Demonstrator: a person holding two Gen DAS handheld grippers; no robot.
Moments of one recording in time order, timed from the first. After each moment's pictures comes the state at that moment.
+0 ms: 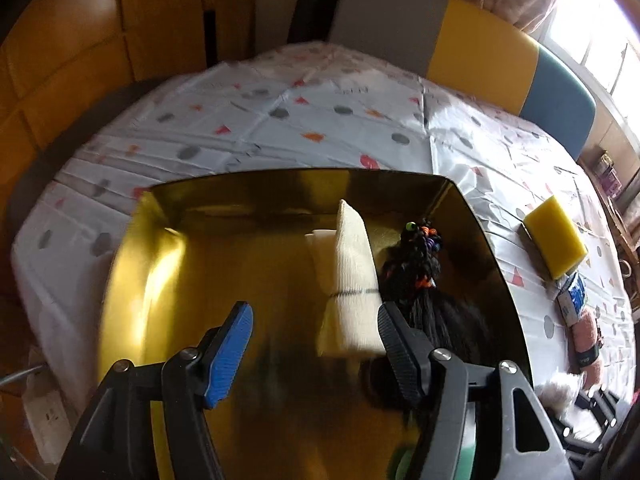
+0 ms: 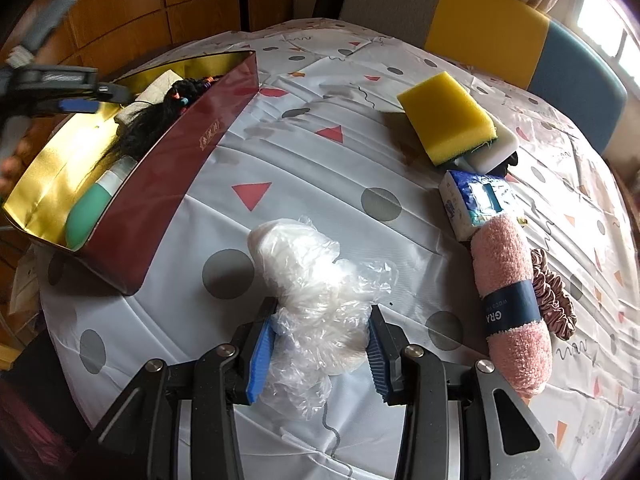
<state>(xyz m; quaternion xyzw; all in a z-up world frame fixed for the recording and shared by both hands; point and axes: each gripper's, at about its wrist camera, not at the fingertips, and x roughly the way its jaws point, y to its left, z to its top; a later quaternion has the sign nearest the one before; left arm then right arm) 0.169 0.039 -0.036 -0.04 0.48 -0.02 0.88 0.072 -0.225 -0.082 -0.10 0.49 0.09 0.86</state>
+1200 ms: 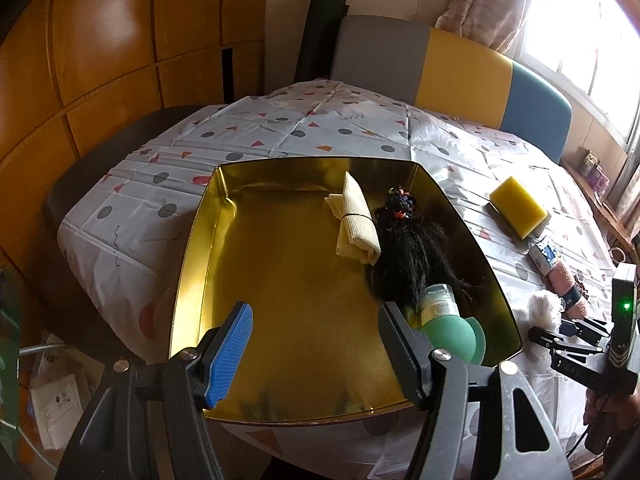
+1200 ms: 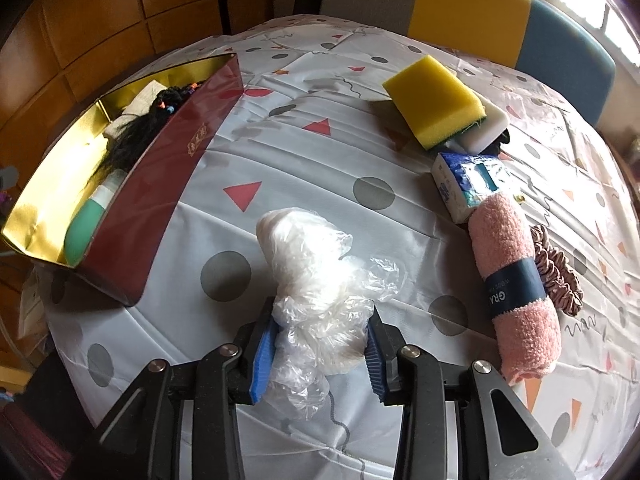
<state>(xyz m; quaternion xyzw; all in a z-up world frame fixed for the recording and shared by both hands) 0.049 0.059 -0.010 -0.03 0.42 -0.02 0.91 0.071 -0.230 -0.080 -0.06 0.50 0.07 0.86</state>
